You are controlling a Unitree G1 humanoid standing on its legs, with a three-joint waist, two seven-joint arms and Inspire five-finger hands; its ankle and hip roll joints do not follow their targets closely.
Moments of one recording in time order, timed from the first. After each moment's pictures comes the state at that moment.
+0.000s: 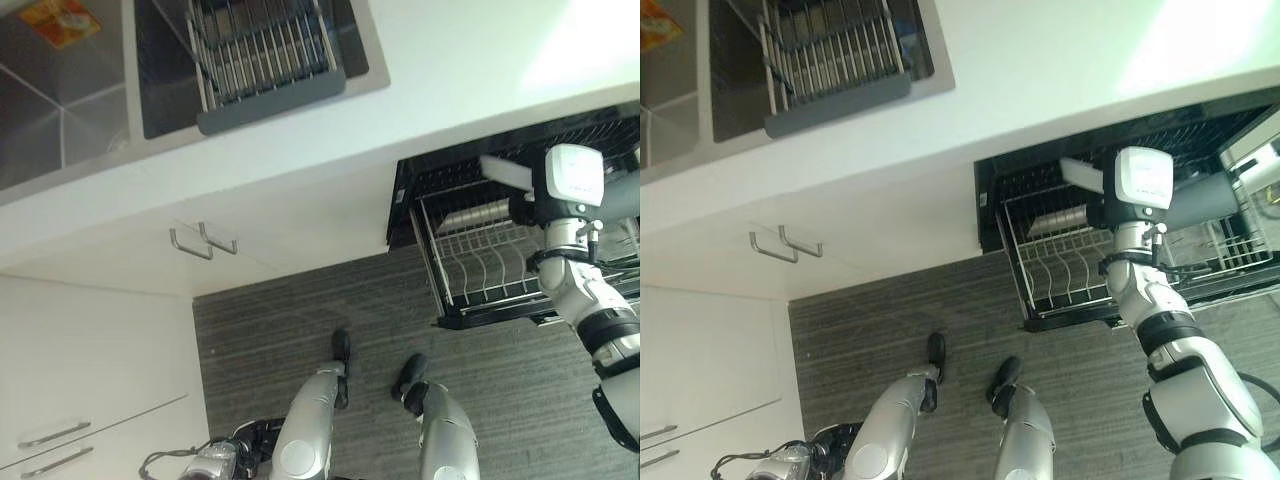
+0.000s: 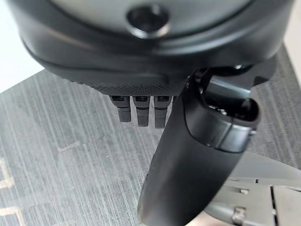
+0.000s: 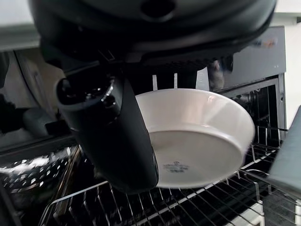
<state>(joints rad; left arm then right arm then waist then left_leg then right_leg) -0.15 0.30 -0.28 1.13 -0.30 0.11 -0.25 -0.85 -0.75 0.51 0.88 -0.45 -0.02 -0.73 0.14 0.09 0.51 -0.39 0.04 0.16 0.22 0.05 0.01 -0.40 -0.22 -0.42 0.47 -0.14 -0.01</state>
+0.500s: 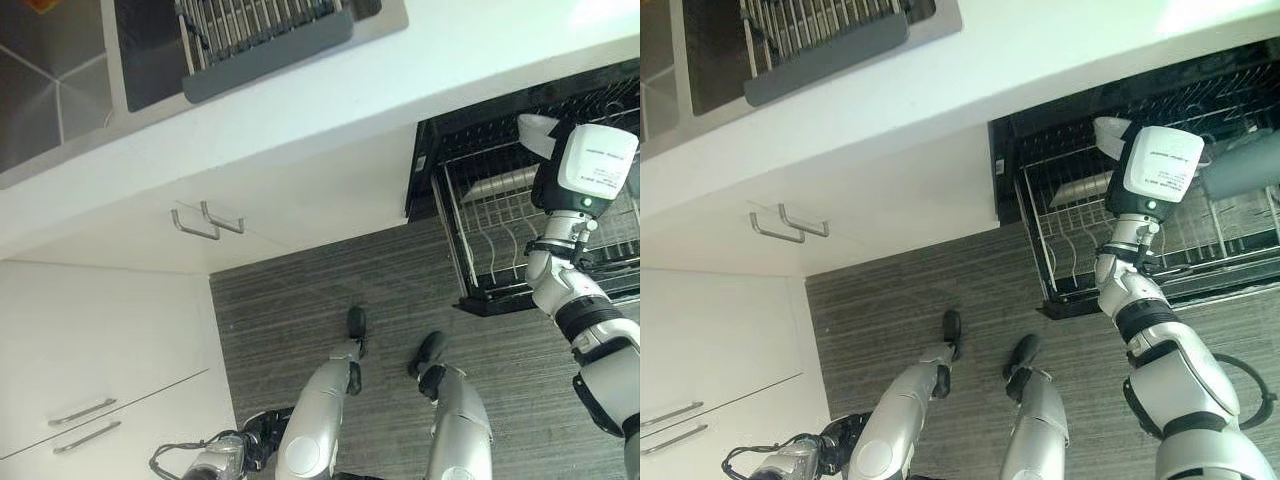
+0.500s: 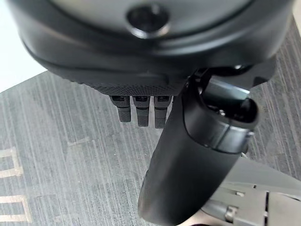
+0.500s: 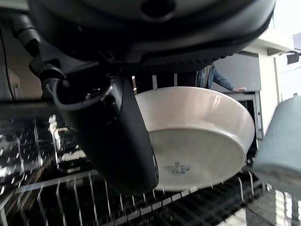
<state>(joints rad) -0.16 0.29 -0.36 1.12 -0.43 0.08 -0.26 -0.91 -0.70 0.61 0.96 -0.45 0.20 -0.98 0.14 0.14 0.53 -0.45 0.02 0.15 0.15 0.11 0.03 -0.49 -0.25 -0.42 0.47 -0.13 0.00</state>
